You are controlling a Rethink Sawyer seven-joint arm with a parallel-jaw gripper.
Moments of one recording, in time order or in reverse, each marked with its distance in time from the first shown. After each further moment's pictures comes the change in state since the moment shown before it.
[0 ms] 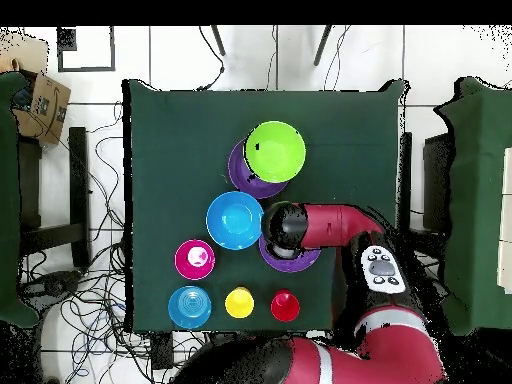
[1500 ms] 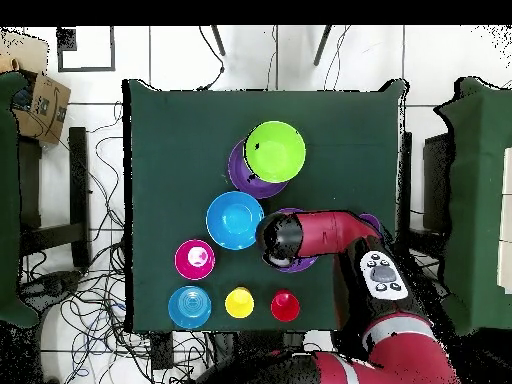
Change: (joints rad) arm -0.048 -0.061 0.091 0.080 -0.085 -0.041 0.000
